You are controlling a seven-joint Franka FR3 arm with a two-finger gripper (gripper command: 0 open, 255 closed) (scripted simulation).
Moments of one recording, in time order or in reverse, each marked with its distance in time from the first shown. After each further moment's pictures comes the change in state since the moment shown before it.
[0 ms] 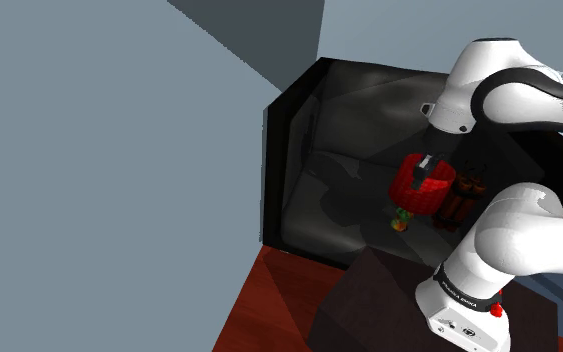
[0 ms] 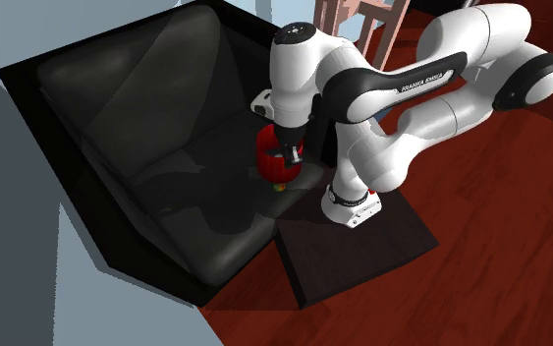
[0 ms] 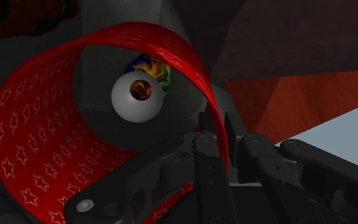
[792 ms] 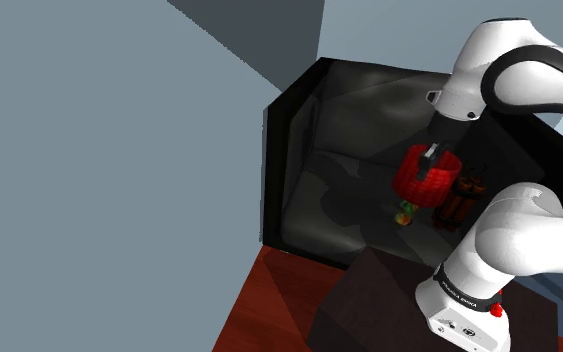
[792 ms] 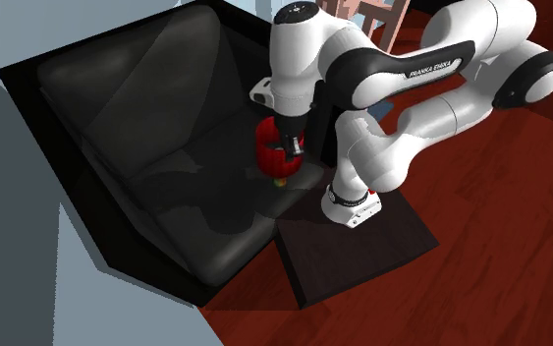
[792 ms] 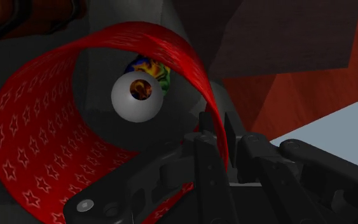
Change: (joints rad) arm 0.010 0.015 0.014 0.084 0.014 -0.068 0.002
